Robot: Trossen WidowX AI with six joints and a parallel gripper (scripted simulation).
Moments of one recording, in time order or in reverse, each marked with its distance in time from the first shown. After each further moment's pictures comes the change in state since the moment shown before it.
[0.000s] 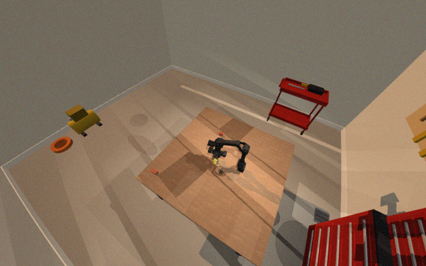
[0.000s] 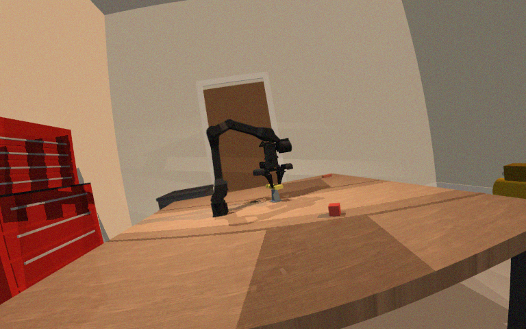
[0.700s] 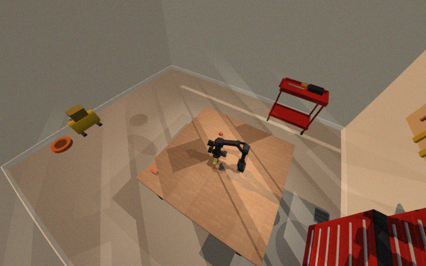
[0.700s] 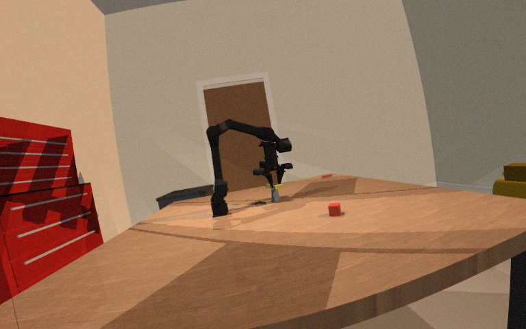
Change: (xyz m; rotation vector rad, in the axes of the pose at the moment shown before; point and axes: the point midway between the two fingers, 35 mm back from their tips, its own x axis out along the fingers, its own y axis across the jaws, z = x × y) arm -0.002 0.000 0.000 0.000 0.000 0.000
